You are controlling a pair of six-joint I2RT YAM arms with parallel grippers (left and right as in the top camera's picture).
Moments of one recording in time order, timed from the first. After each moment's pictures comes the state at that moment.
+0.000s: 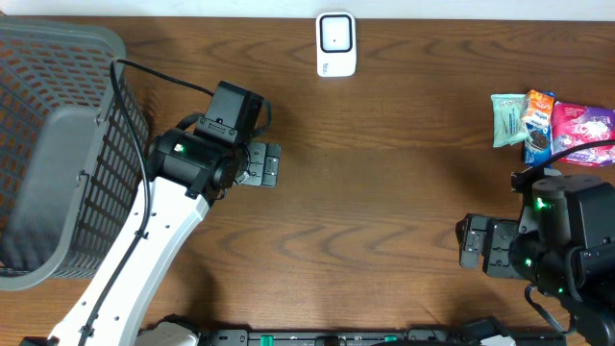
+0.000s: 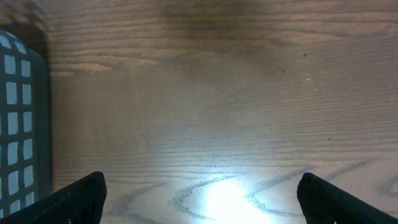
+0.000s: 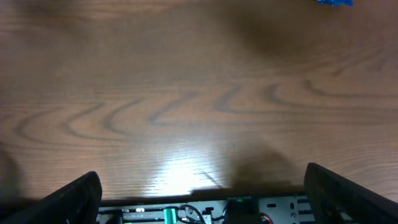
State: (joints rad) left arm -0.41 1.39 1.37 -1.12 -0.14 -0.23; right arm 0.28 0.97 1.53 -1.64 0.07 0.38
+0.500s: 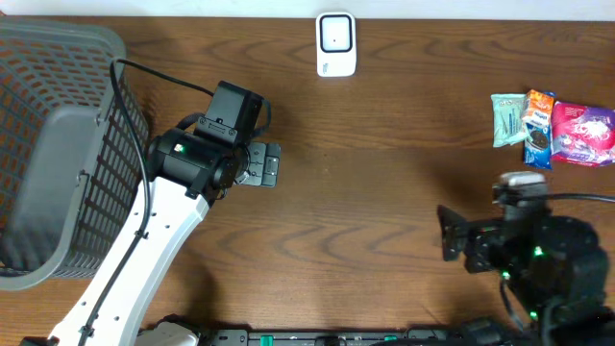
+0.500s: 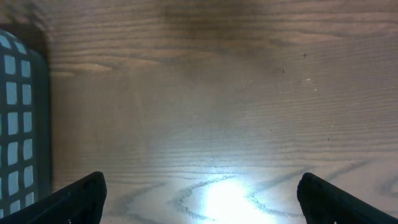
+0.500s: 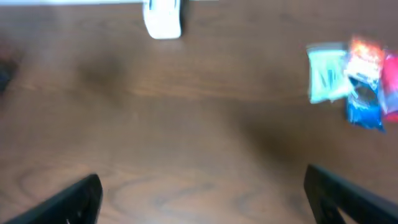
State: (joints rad) left arm -0.41 1.39 1.37 -1.12 -0.14 -0.23; right arm 0.27 0.61 1.00 -0.99 0.02 0.13
